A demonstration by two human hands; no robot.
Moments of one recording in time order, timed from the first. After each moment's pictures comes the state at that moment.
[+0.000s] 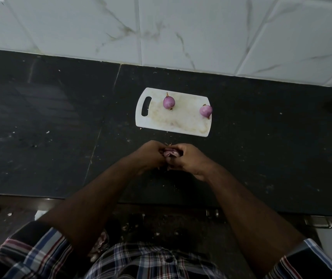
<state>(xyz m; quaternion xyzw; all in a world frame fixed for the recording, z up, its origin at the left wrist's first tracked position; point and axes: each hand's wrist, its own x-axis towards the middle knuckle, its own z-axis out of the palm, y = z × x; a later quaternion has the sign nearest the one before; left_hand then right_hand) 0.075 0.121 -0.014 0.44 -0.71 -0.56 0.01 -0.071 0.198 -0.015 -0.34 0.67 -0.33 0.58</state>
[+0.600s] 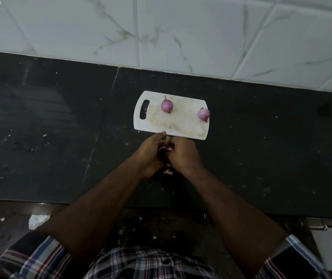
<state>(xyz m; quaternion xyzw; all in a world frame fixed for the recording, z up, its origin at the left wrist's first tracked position) 0.059 0.129 0.002 0.45 -0.30 -0.82 0.19 -0.044 0.181 0.005 -0.52 0.78 -0.24 0.24</state>
